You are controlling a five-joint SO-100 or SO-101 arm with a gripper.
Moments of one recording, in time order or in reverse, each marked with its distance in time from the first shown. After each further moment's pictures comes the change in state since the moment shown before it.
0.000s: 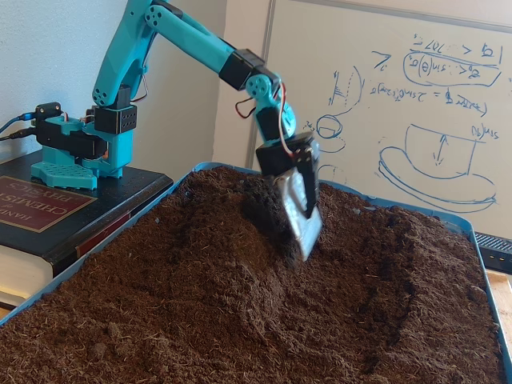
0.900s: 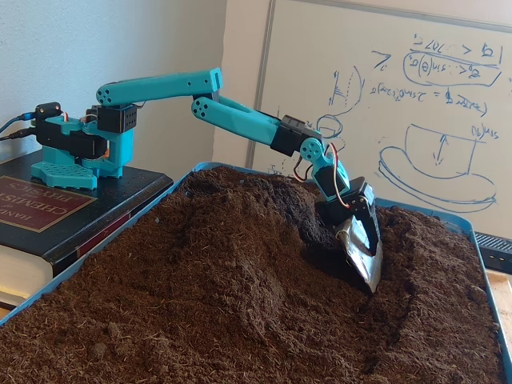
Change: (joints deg) arm -7.3 -56.4 -62.0 0.3 10.3
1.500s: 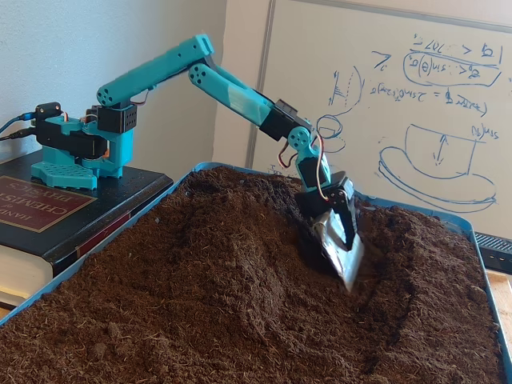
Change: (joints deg) arm -0.4 22.3 35.3 -1.0 -0.1
